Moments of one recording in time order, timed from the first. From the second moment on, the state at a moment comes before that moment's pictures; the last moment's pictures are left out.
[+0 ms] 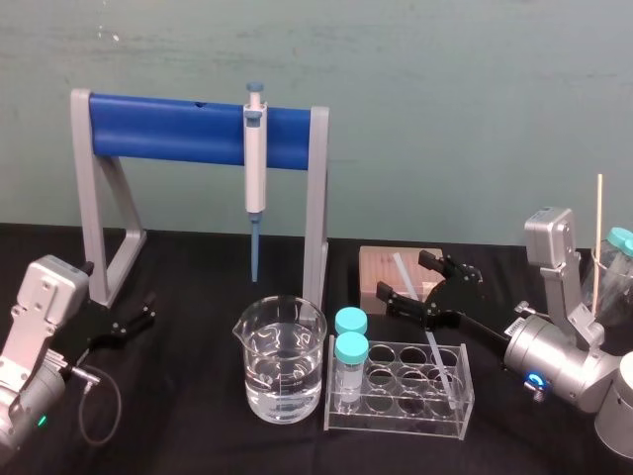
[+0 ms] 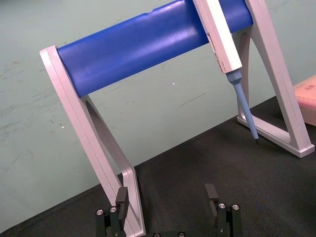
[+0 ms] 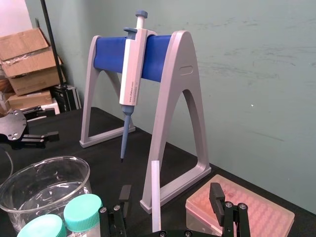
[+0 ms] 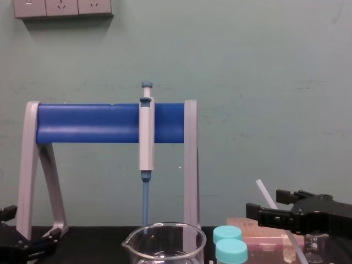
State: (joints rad) left arm -0.20 0.60 0.45 -1.41 -0.25 -0.12 0.03; right arm 0.38 0.43 -0.42 -1.24 0.48 -0.07 0.53
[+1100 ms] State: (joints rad) left arm -0.20 0.60 0.45 -1.41 -0.25 -0.12 0.03; right arm 0.38 0.43 -0.42 -1.24 0.49 -0.08 0.53
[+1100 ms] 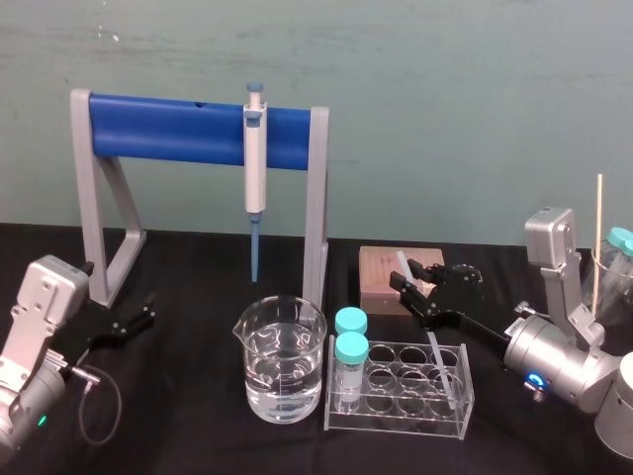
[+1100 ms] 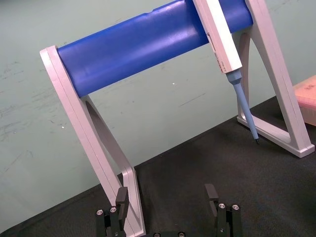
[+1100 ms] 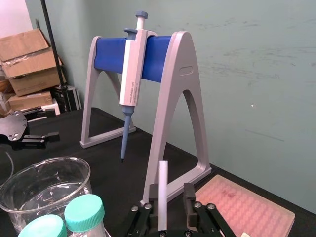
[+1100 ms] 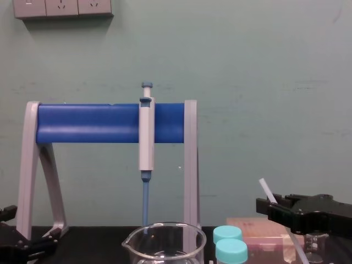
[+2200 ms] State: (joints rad) left arm -0.20 0.60 0.45 -1.41 -0.25 -0.12 0.03; right arm 0.38 0.43 -0.42 -1.25 0.48 -0.08 0.53
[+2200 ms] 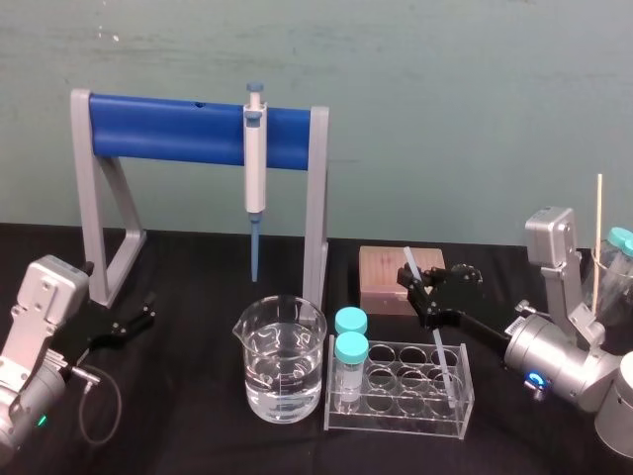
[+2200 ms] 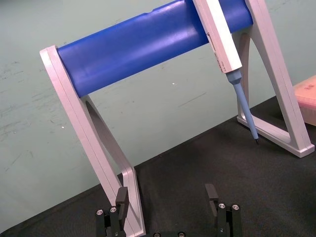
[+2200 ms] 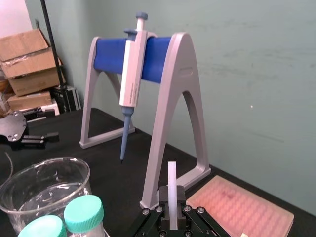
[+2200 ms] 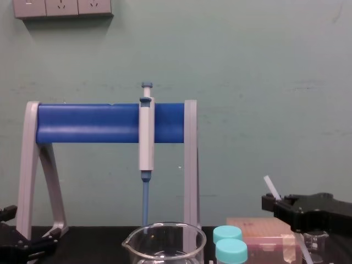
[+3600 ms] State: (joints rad) left arm -0.20 0.60 0.45 -1.41 -0.25 -0.12 0.03; right arm 0.29 0.36 -0.27 -1.32 0.38 -0.42 0.50
